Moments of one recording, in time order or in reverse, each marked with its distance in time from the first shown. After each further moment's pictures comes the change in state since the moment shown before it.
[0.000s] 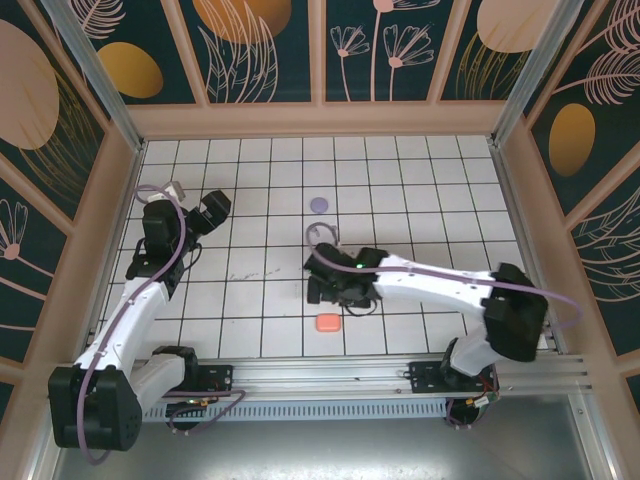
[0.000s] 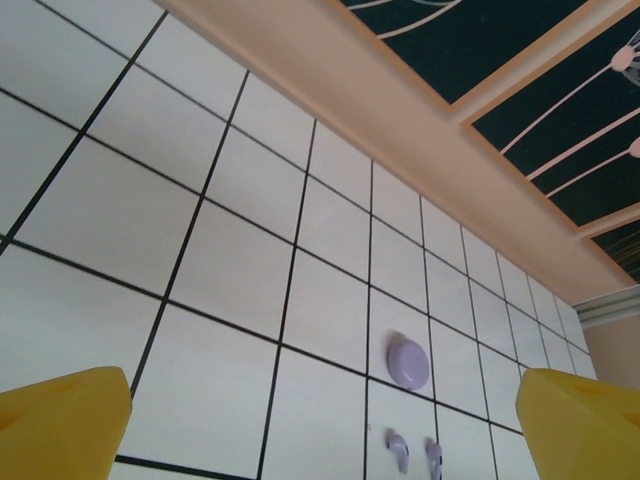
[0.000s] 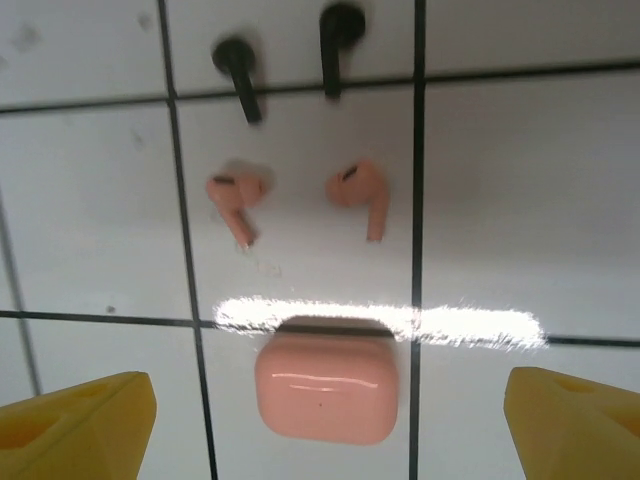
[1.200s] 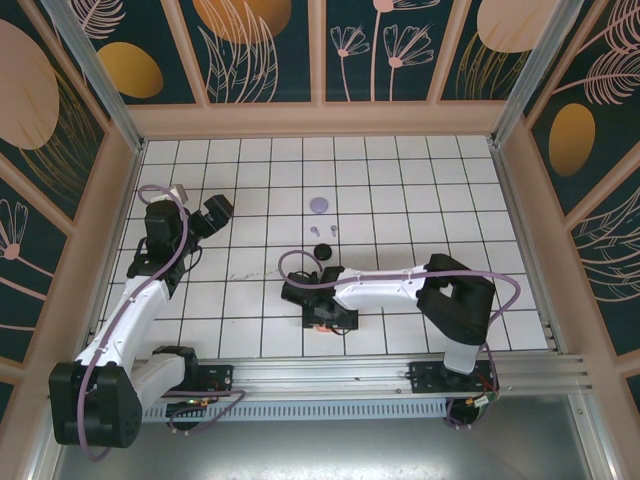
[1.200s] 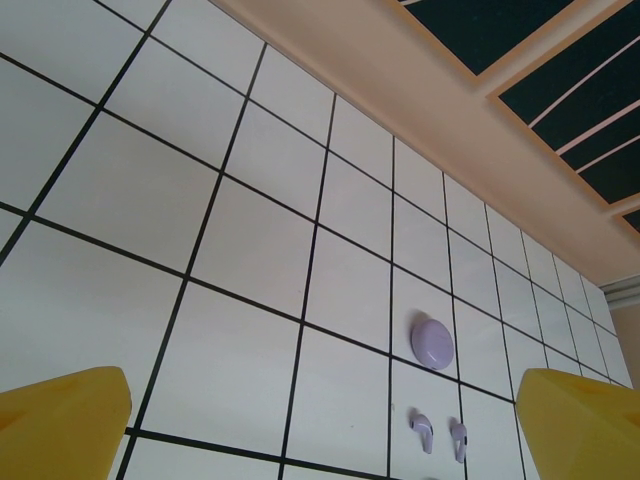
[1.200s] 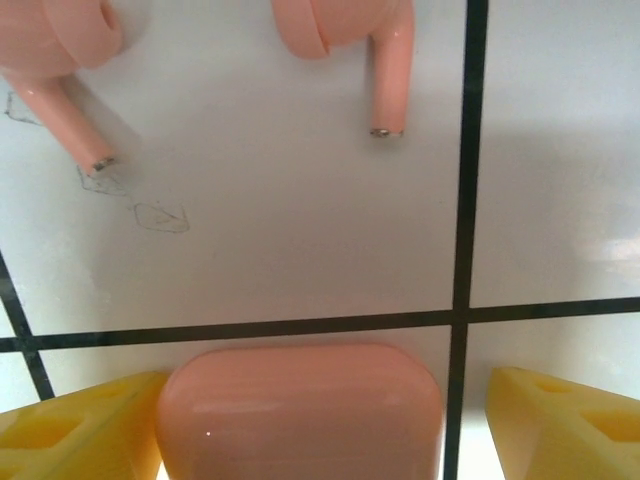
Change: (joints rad) left arm 0.000 0.013 0.000 -0.033 0.001 0.031; right arm 0.085 0.232 0.004 0.019 -0.027 0.111
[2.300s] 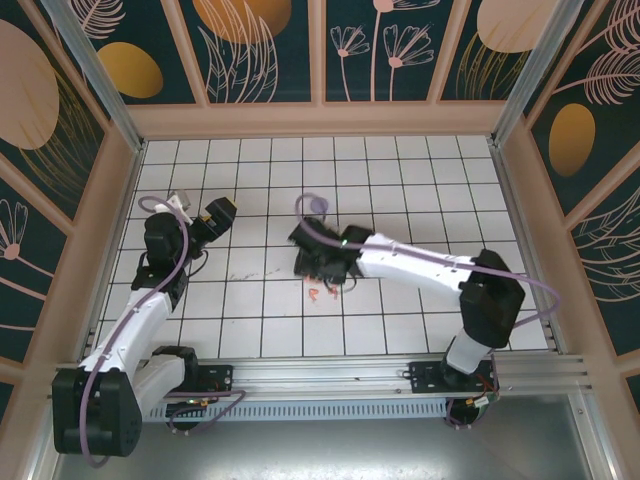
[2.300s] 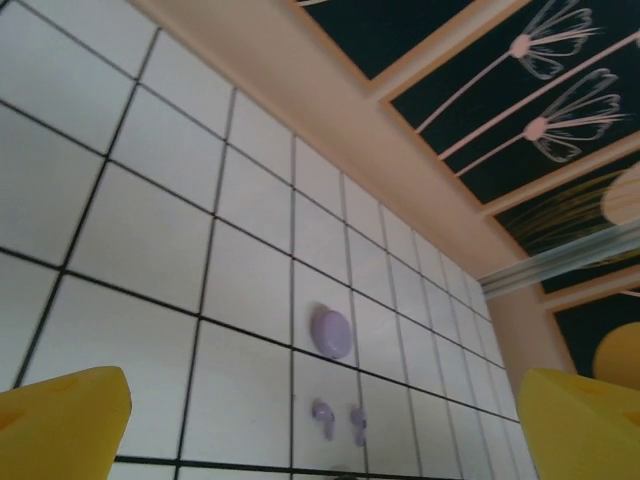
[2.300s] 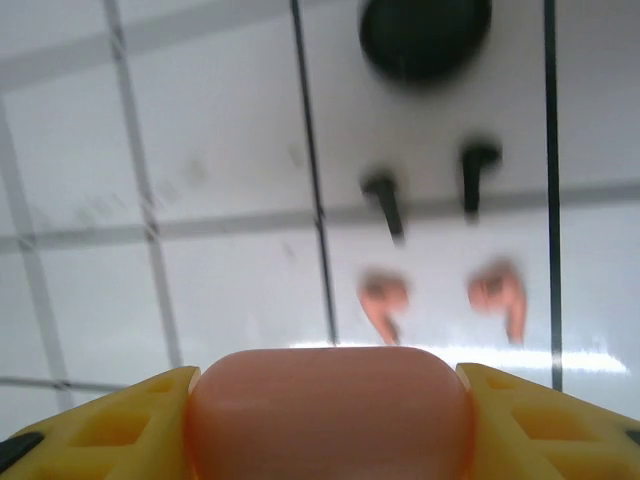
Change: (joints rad) left arm 0.000 -0.042 -0.147 0.290 0.165 -0.135; right arm -0.216 -0.147 0.199 0.067 0.000 -0.112
